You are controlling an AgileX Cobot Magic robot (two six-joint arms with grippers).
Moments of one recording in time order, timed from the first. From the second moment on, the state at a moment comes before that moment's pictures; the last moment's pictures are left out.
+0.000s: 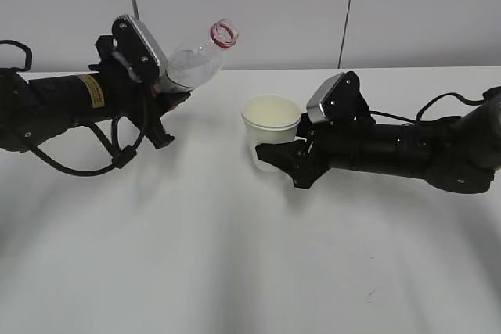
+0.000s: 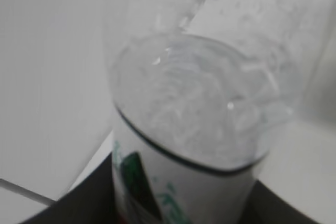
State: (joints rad) left arm -0.26 1.97 -1.03 0.65 -0.60 0.21; right arm 0.18 2.12 -0.99 -0.94 -0.89 0.36
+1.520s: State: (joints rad) left arm -0.28 1.96 -1.09 0.68 -0.51 0.65; right arm 0.20 2.12 -1.06 -1.07 -0.92 0.53
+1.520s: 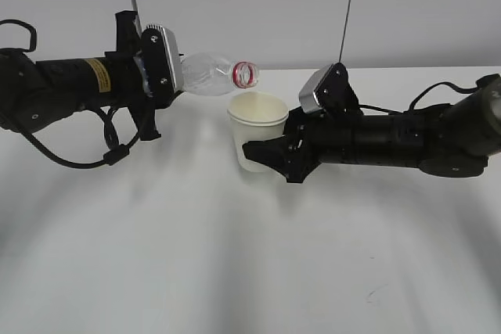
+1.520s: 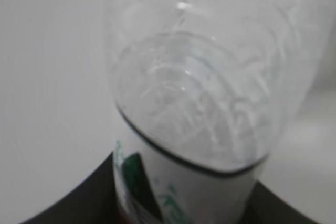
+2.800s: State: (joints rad) left arm -0.28 1.96 -1.09 0.53 -0.50 1.05; right arm 0.20 2.12 -1.06 -1.24 -0.87 0.65
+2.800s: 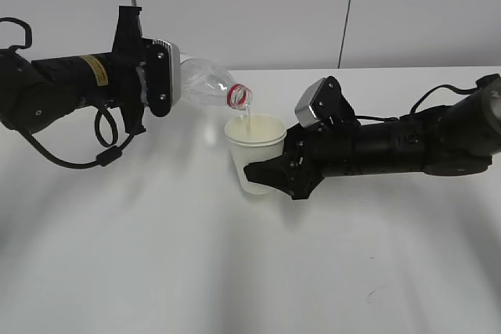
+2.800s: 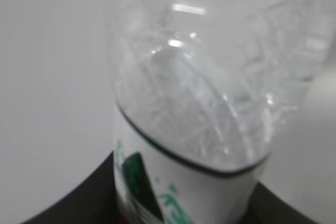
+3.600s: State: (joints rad) left arm -0.28 1.96 -1.09 0.52 -0.53 1.15; right arm 0.20 2.12 -1.06 -1.28 -0.87 0.67
